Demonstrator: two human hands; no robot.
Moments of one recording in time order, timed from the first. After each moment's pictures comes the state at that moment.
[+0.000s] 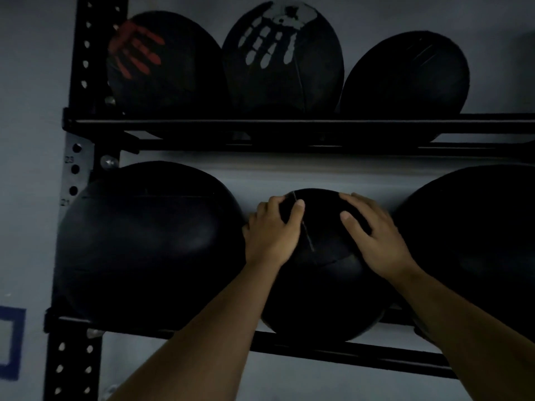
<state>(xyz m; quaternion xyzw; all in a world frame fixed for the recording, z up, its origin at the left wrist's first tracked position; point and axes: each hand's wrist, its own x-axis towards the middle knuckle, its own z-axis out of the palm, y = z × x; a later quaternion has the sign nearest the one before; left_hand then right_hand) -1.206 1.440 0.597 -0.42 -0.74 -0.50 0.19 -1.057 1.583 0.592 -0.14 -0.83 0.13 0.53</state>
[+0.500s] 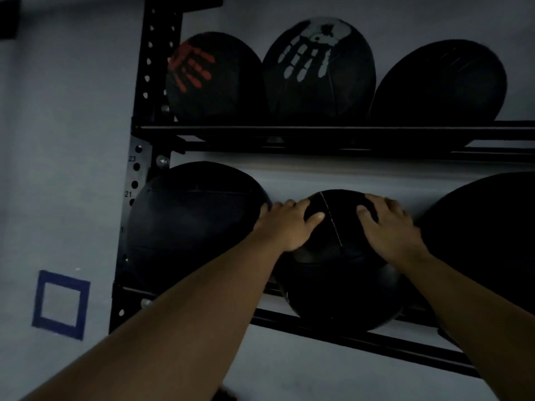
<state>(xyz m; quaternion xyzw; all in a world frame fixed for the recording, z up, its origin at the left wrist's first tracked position) -1.205 1.383 0.621 -0.46 -0.84 -0.21 0.21 -1.062 1.547 0.613 -0.27 -0.85 0.10 0.44</state>
